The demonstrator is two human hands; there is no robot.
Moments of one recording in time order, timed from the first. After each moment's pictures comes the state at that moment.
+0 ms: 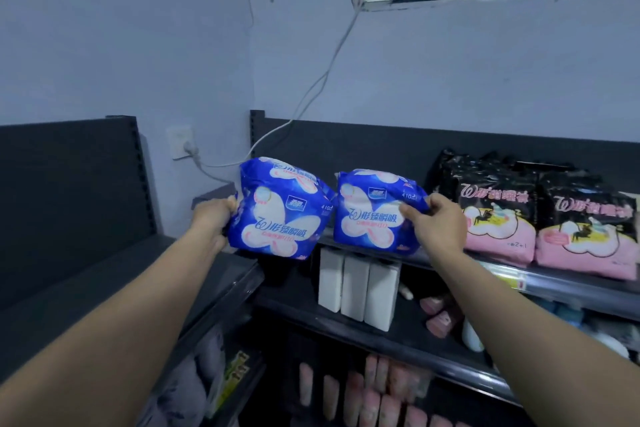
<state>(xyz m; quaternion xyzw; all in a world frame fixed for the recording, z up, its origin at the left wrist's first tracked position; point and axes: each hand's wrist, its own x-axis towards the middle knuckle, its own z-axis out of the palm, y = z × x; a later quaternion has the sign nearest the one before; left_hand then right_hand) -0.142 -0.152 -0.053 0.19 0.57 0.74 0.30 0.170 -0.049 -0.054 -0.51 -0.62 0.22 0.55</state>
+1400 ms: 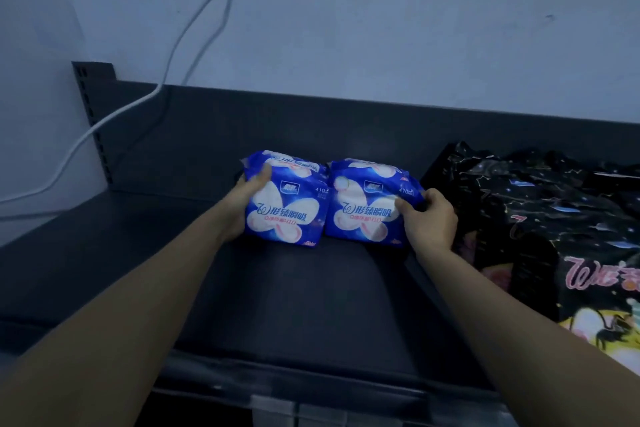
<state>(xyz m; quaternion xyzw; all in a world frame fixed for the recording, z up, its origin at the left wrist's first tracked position) -0.172 0.270 -0.080 0.41 0.45 0.56 0.57 0.113 0.281 -0.088 -0.64 -0.51 0.17 0.55</state>
